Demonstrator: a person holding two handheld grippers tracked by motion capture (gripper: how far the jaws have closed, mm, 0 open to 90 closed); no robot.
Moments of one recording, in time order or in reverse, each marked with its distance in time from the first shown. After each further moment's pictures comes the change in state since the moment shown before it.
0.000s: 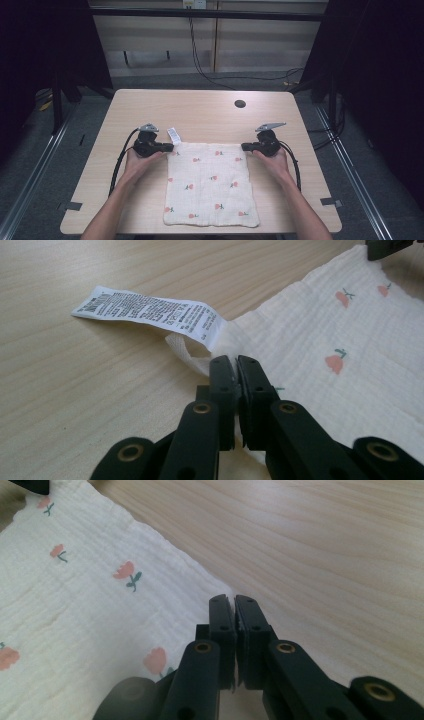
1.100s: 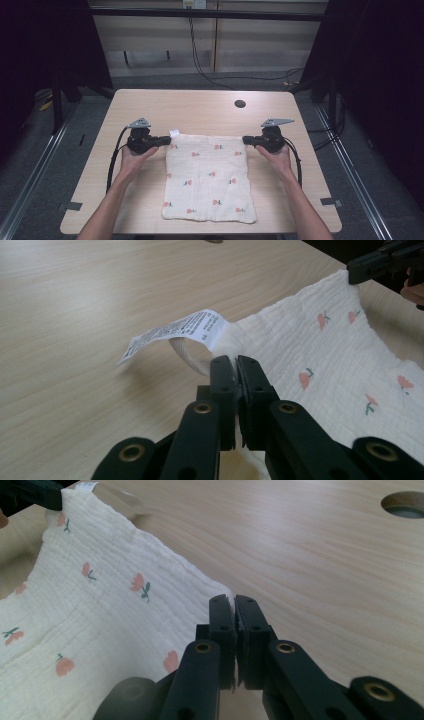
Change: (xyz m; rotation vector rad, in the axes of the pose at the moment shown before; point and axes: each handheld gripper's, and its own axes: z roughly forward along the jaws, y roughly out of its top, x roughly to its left) left arm -0.004 0.011 -0.027 -0.149 -0.021 0.007; right arm 0.005 0.014 -0.023 -0.131 0.021 -0.018
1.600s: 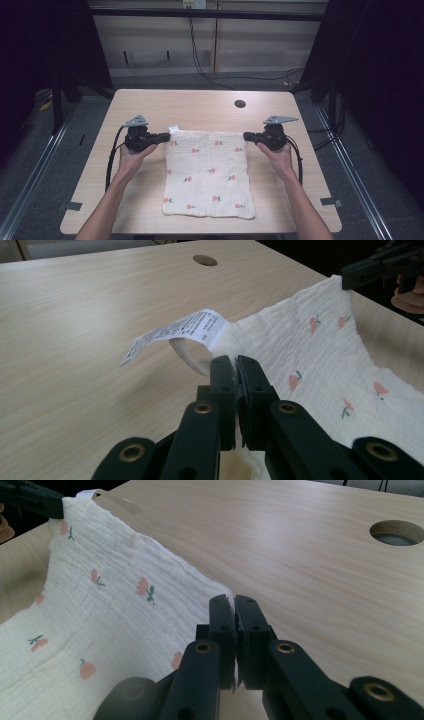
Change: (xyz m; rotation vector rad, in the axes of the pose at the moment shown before) left arm -0.007 0.009 -0.010 -0.051 -0.010 0.024; right arm 0.003 0.009 -0.011 -0.056 -0.001 -0.004
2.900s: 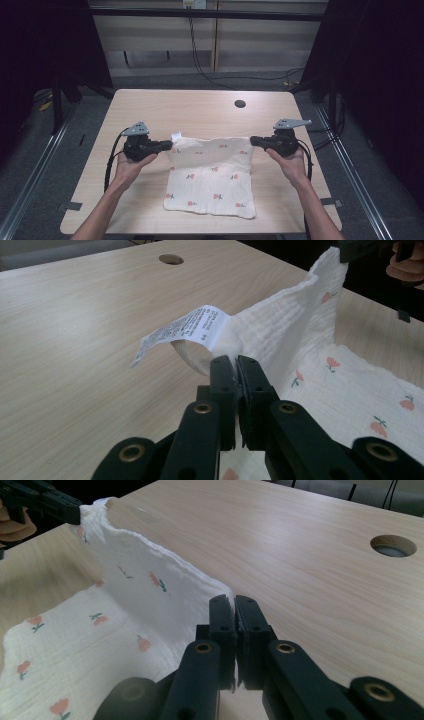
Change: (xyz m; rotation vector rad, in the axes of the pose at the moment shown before) left arm -0.038 0.000 -0.019 0.019 -0.053 0.085; right arm 0.027 0.006 -0.049 0.002 0.027 -0.059
